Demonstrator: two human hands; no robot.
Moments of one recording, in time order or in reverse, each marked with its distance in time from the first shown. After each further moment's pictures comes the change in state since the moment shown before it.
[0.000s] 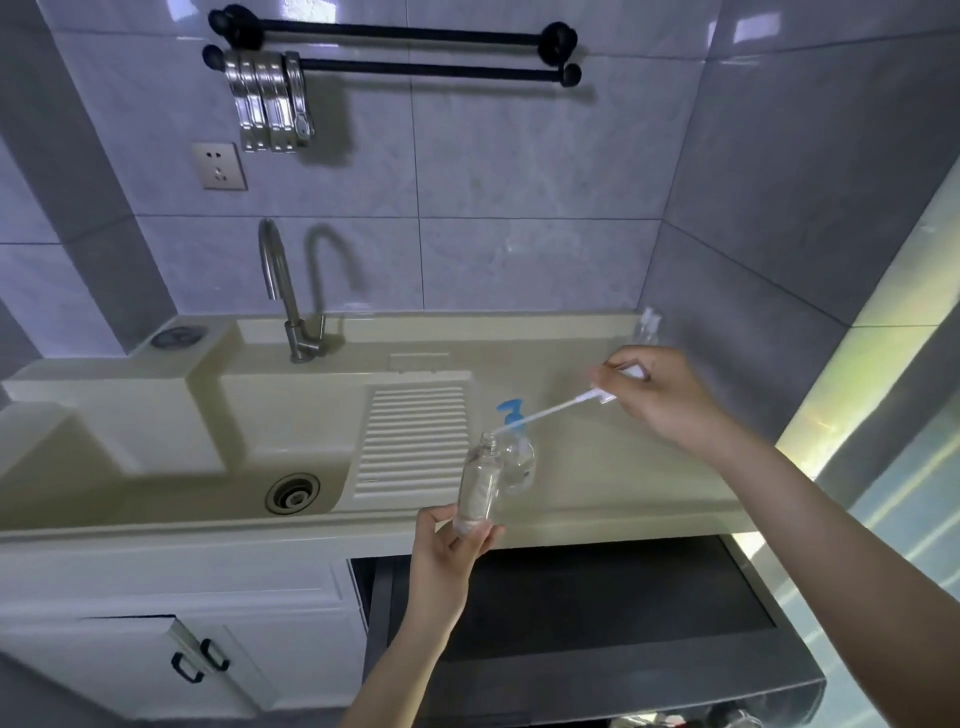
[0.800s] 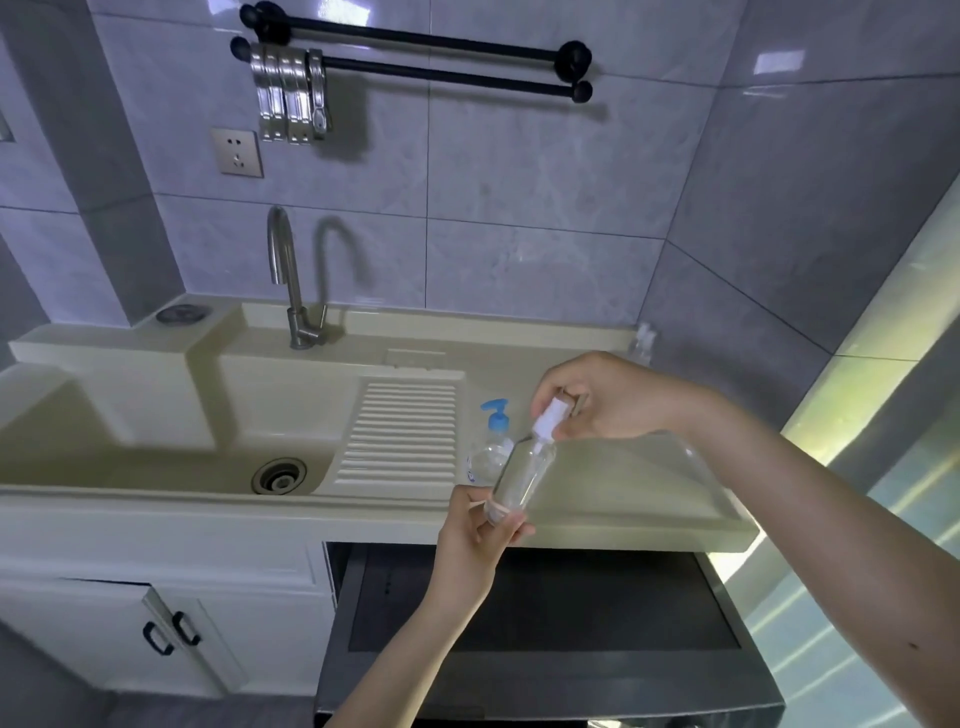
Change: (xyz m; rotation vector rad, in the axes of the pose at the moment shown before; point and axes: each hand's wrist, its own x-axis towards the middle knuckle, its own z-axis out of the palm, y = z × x) left_hand -0.022 0.015 0.057 0.082 -0.131 0.101; right_hand 0.015 -0.020 -0.011 -0.469 -0.559 -0.136
